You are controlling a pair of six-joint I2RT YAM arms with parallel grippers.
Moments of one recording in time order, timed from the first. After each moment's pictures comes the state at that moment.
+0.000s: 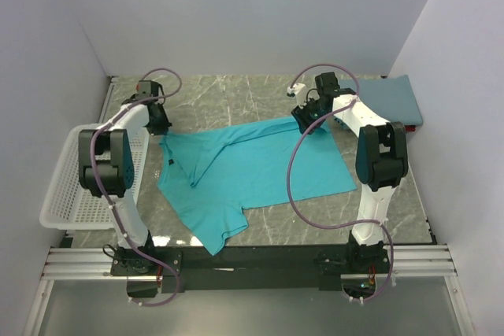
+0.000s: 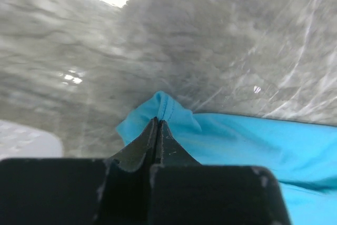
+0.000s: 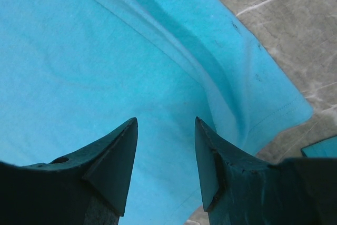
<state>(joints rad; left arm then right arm) 0.00 1.92 1.37 -0.50 -0.09 -0.39 0.16 1.99 1.54 -0.64 -0.34 -0.65</state>
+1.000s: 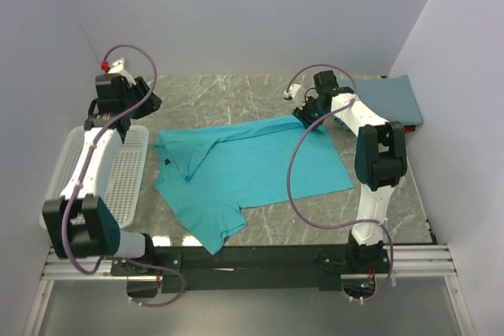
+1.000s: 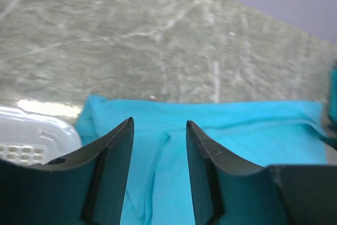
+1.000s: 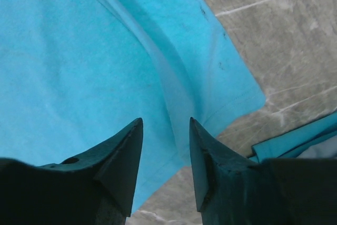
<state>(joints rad) 0.09 1.40 1.20 -0.31 0.18 -0.39 0.17 2.00 1.57 -0.64 -0.26 -0.83</state>
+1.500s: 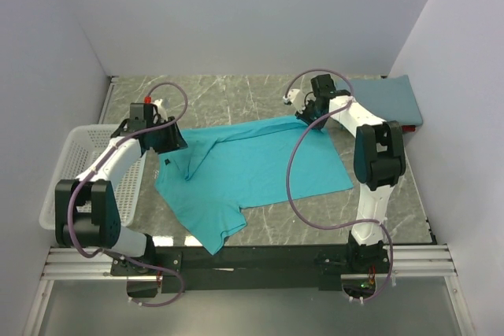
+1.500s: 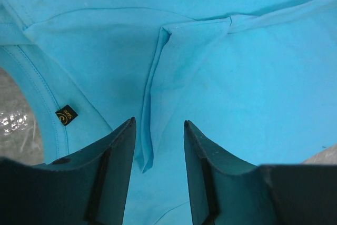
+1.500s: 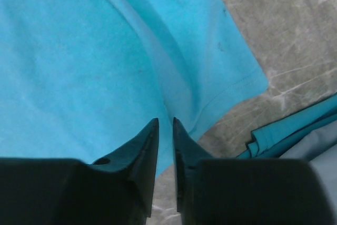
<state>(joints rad) -0.04 1.44 0.95 -0.38 0.30 -0.31 0.19 2.01 1.54 -0.63 -0.15 -0.85</state>
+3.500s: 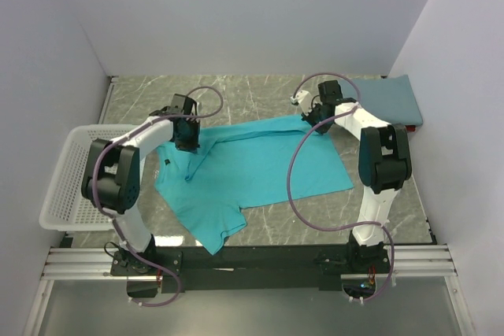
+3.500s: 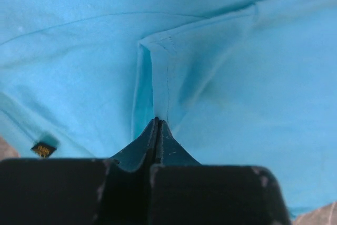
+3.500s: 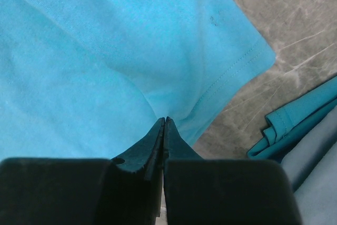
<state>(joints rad) -0.26 1.78 1.21 -0.54 0.05 -0.22 0.15 1.96 1.40 -0.49 -0.15 -0.75</state>
